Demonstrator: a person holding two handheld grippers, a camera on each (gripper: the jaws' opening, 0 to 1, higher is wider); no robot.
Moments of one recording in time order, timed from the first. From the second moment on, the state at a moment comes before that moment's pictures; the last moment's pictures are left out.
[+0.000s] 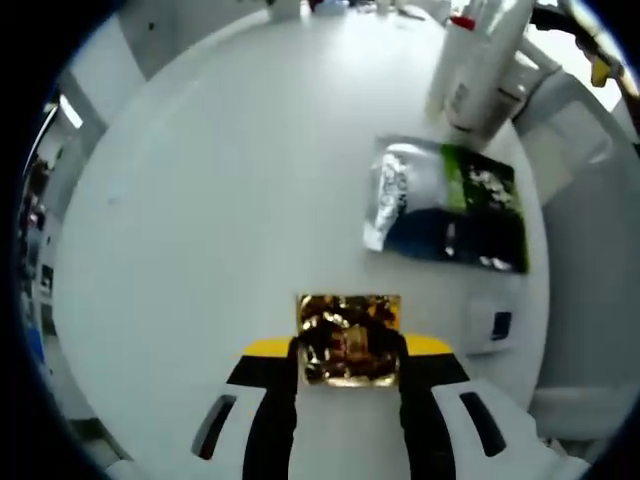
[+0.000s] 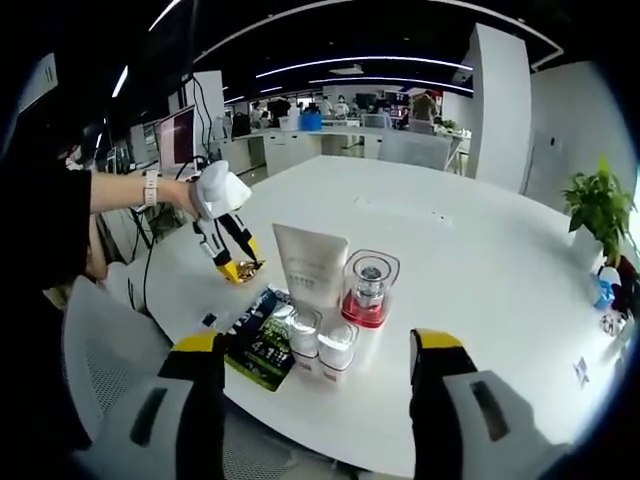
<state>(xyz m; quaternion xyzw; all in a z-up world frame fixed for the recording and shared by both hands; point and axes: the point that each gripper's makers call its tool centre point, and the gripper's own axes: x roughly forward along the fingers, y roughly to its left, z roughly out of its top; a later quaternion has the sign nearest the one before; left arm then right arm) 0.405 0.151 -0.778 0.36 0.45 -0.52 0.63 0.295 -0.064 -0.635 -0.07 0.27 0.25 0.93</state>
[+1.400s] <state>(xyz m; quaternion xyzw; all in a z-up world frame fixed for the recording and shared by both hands) 0.373 0.133 -0.785 0.40 0.44 -0.53 0.60 0.289 -0.064 -0.624 -0.06 0.25 0.24 0.94</state>
